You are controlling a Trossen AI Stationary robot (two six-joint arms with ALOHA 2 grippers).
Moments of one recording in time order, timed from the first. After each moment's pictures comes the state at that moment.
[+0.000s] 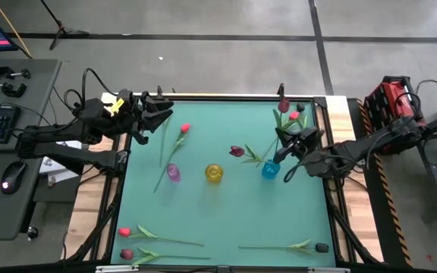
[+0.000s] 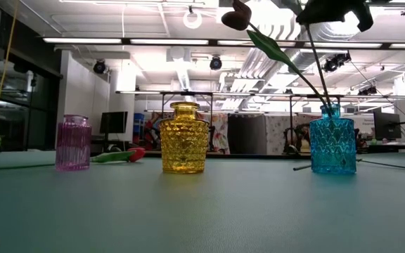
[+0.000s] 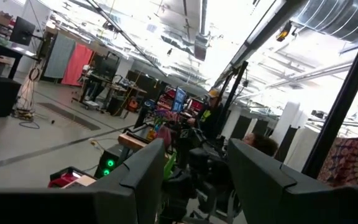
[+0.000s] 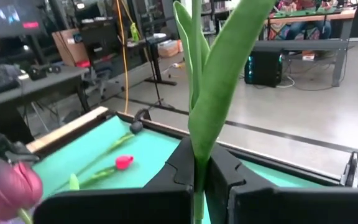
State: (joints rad) left arm 0.06 0.81 0.90 0.21 -0.16 -0.36; right arm 0.40 0.97 0.77 -0.25 1.25 0.60
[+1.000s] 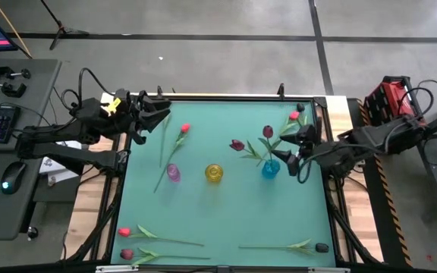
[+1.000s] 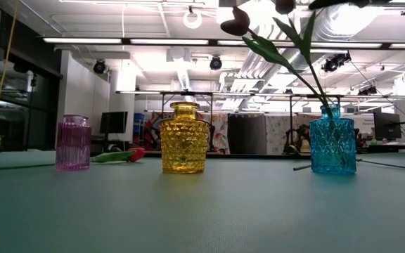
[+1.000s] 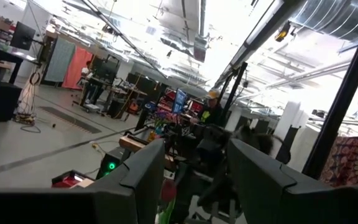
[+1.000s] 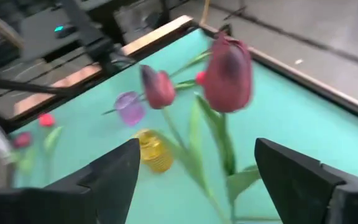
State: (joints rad) left arm 0.06 0.79 0.90 0.20 -0.16 -0.35; right arm 0.41 0.97 1.13 -0.81 0.69 0.74
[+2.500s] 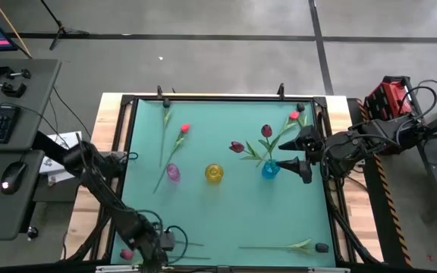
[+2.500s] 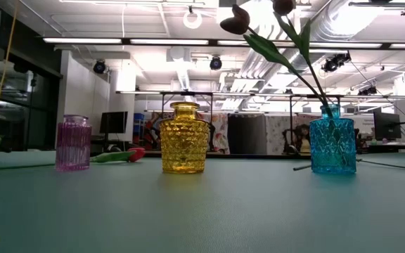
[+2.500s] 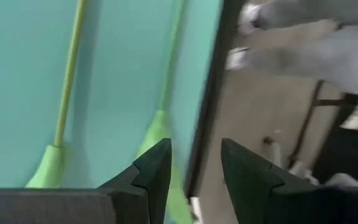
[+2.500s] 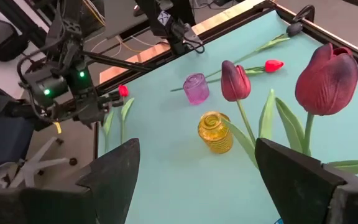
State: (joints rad) left arm -0.90 1.80 1.16 -0.55 0.18 -1.09; right arm 0.41 0.98 1.26 -0.81 0.41 0.64
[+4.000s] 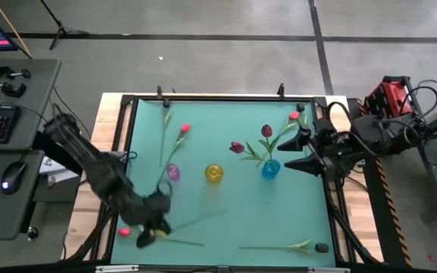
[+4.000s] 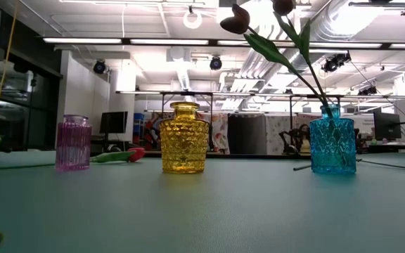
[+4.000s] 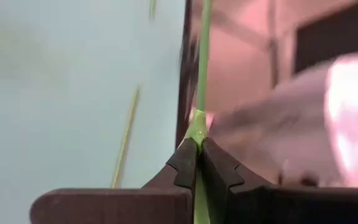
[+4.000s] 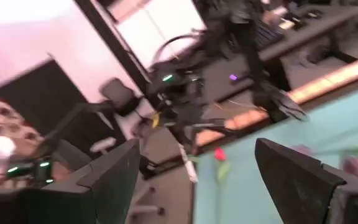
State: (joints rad) left arm -0.74 1.33 1.18 -0.61 -0.11 -0.93; right arm 0.41 0.94 1.26 -0.38 0.22 0.57
